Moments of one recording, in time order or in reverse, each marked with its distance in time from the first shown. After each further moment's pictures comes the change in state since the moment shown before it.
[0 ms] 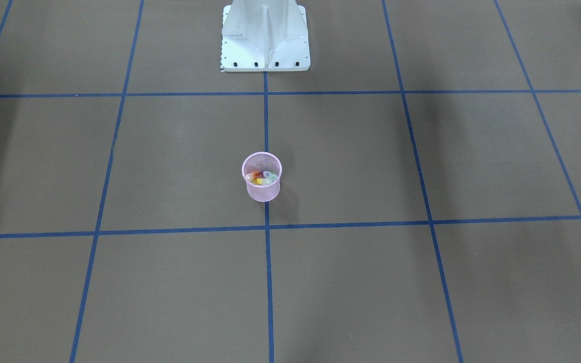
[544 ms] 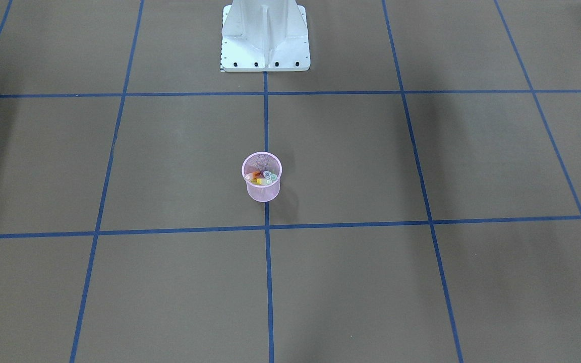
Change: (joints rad) left arm 0.001 -0.001 -0.006 -0.001 -0.075 -0.006; right arm 0.001 0.000 0.002 0.001 0.055 0.006
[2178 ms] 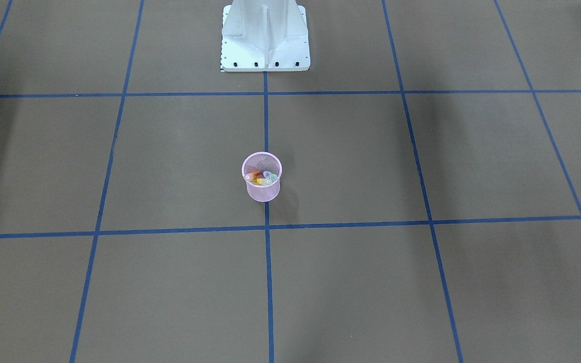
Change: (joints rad) left arm 0.000 -0.005 0.007 0.002 -0.015 -0.001; right arm 0.000 -0.003 0.002 0.002 0.015 0.005
